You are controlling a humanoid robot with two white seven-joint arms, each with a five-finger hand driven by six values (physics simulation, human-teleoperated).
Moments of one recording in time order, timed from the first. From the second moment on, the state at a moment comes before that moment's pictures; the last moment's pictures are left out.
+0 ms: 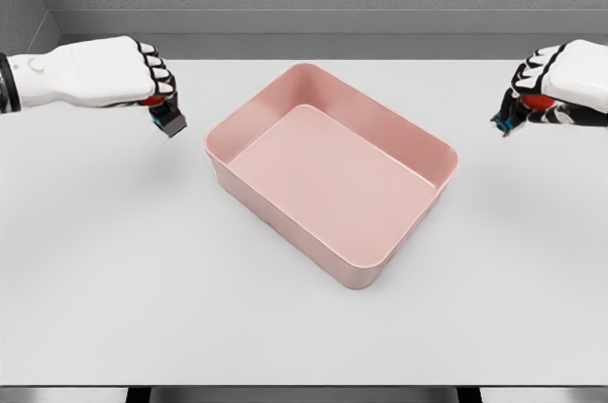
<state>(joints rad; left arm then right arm) -1.23 1.02 -1.33 -1.46 -0.55 -0.61 0.02 -0.56 -1.18 0.46 -1.68 0.11 -0.61 0.40</state>
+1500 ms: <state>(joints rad) -1.27 0.79 -1.33 -1.47 -0.55 -0.61 0.06 -0.81 -0.83 0.82 -1.68 0.11 -0.61 0.40</state>
